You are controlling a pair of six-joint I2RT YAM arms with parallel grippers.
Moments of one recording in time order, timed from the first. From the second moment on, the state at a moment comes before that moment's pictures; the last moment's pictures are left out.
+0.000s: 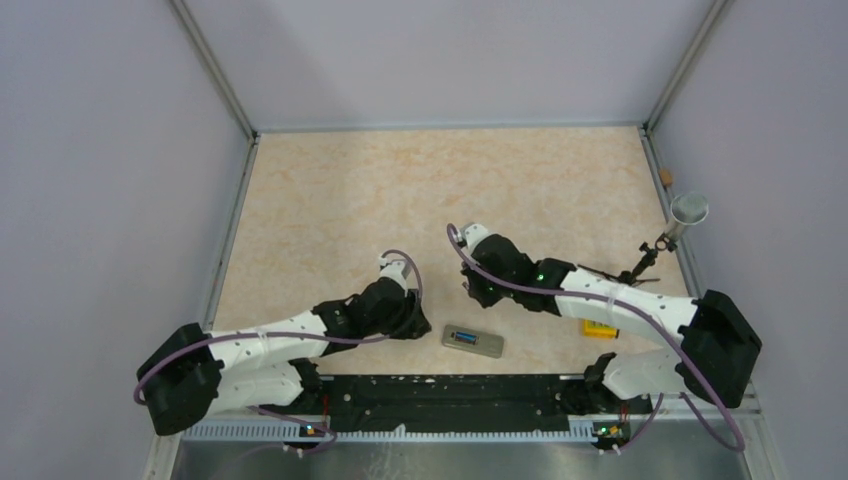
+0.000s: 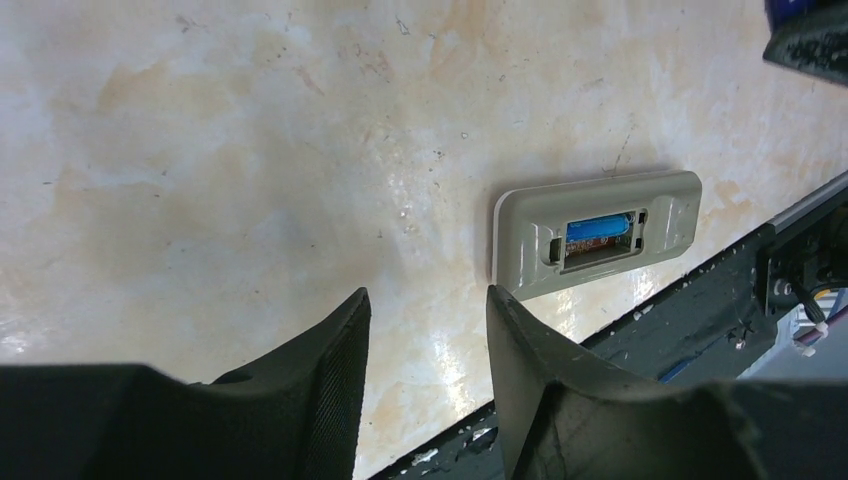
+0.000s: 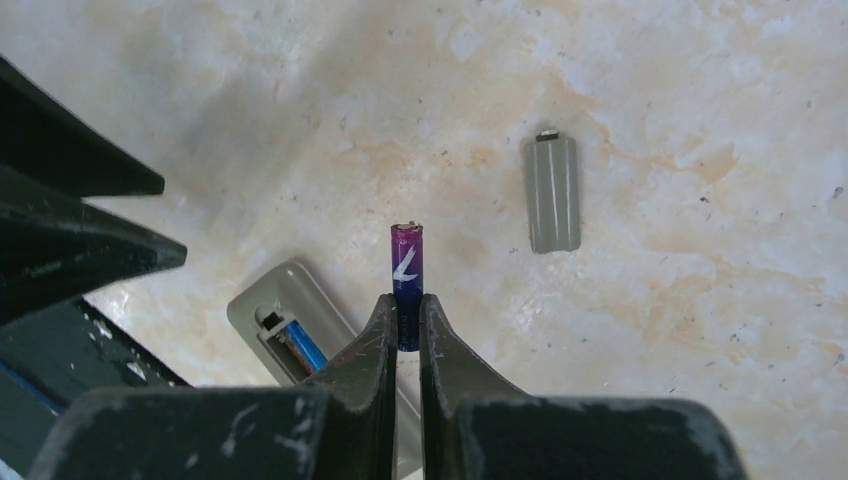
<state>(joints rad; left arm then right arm) -0.96 1.11 0.43 -0.11 -0.04 -0.84 0.93 1.29 0.82 -0.35 0.11 0.26</state>
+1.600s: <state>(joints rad) -0.92 0.70 0.32 -0.21 -0.16 -0.85 1.12 1.51 0.91 -0.61 -0.09 -0.08</state>
